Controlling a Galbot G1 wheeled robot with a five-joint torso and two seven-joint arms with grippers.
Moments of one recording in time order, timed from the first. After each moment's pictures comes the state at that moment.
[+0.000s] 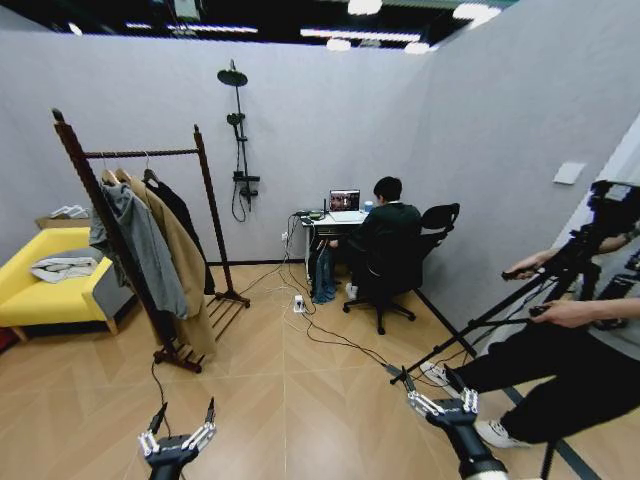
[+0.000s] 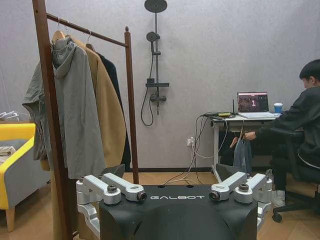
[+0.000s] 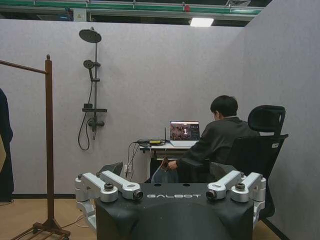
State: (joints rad) left arm 1.81 -1.53 -0.64 -2.28 -0.09 -0.07 0.01; right arm -1.85 1.40 0.74 2.37 0.26 0.10 -0.01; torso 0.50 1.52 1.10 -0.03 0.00
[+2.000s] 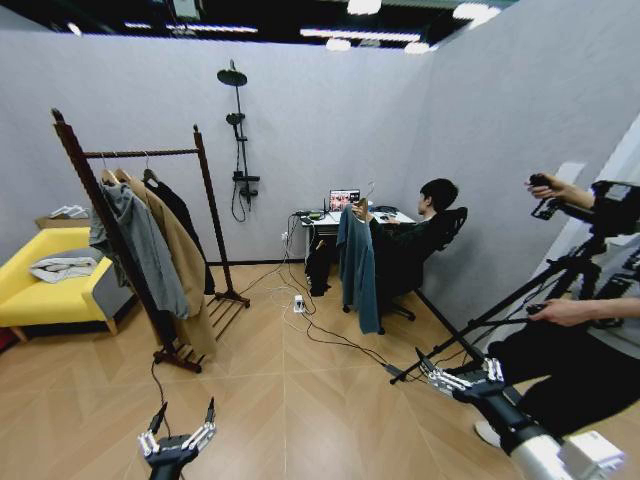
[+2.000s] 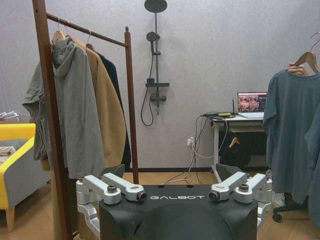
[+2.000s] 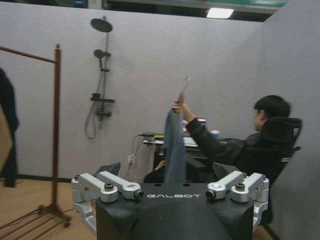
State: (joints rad) left arm 1.81 -1.53 -0.64 -2.28 -0.09 -0.07 0.01; right arm -1.67 1.51 1.09 2.45 0.32 -0.24 -0.36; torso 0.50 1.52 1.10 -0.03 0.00
